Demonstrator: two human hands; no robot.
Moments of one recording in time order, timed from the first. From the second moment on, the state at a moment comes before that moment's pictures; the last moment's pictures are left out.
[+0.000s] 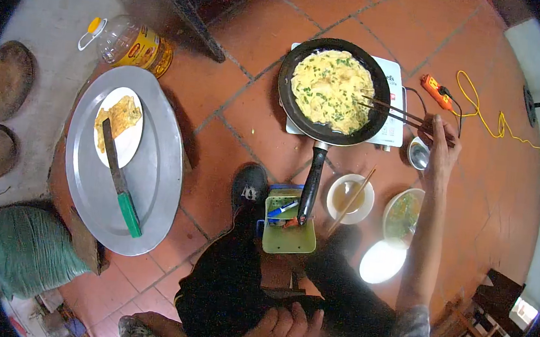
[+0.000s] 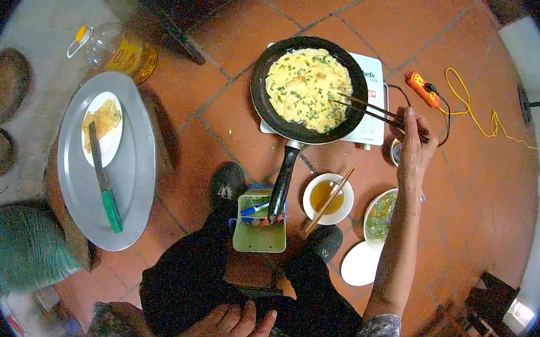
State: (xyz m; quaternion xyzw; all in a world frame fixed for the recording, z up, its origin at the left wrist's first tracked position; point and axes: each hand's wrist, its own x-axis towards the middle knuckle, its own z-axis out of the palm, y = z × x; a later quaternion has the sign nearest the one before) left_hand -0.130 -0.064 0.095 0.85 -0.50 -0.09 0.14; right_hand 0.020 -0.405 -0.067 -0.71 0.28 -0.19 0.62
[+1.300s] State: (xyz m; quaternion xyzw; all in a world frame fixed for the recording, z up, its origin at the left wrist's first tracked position) left_hand -0.134 -0.063 0.085 0.86 -0.50 -0.11 0.07; right_hand 0.083 -0.435 -0.121 -0.61 0.28 -0.23 0.70
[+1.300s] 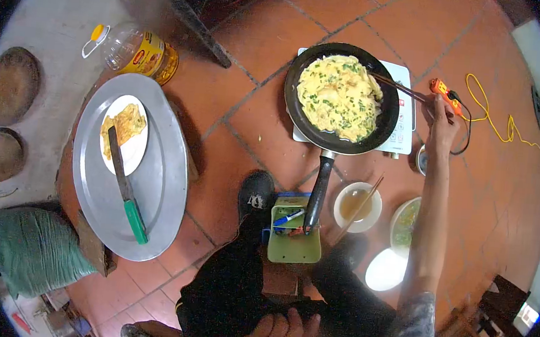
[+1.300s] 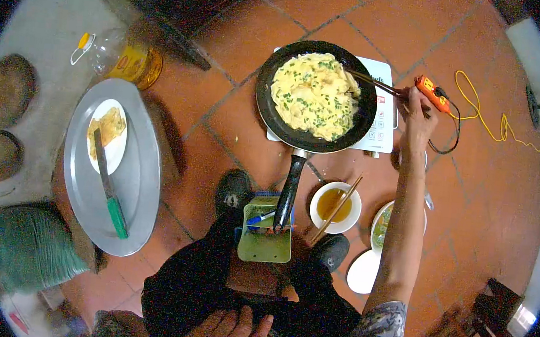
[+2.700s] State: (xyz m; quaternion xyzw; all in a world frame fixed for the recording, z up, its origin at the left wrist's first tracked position) left_hand -0.125 -0.069 0.098 0.84 -0.52 -0.09 0.11; right_hand 0.046 -0.427 -0.126 -0.65 0.26 -0.22 0.68
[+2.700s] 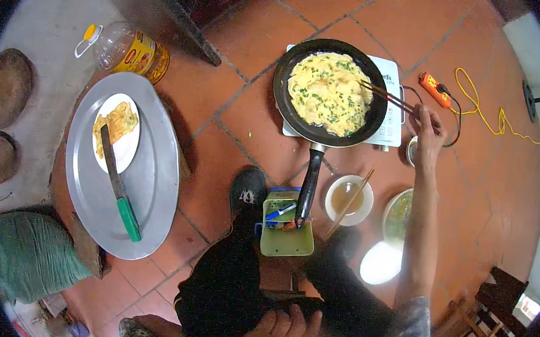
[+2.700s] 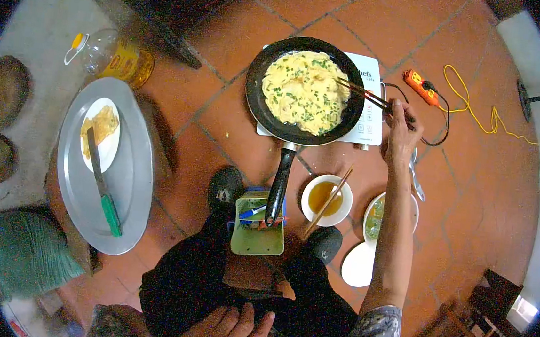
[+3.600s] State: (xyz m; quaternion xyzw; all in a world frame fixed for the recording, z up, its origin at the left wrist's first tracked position) left_hand -0.129 -0.062 0.095 0.86 -0.49 -0.09 0.15; right_hand 0.032 -0.376 -0.039 -0.75 0.23 -0.07 0.62
